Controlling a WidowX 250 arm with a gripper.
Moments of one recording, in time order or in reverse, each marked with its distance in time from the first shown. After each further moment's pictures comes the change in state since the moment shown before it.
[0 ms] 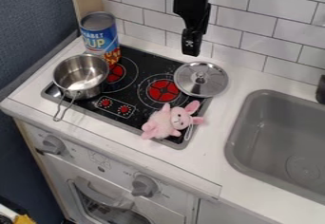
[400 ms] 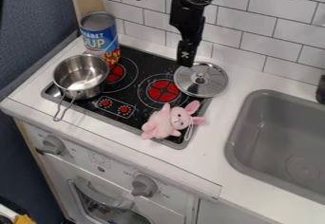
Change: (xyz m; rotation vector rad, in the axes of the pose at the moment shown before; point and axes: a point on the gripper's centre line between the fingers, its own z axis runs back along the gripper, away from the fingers) arm 0.010 0.012 -0.018 0.042 -0.067 0.031
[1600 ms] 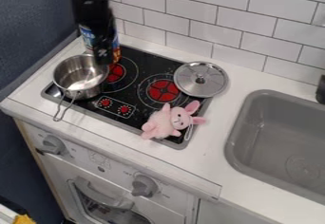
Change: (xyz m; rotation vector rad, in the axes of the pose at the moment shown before) arm 0.136 0.059 0.013 0.030 0.008 0.435
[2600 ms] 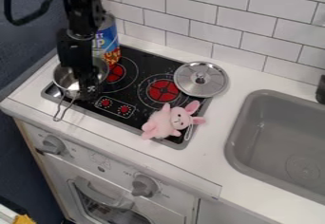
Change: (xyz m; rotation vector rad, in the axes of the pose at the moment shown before) arm 0.029 0.010 -0.067 0.080 -0.122 0.184
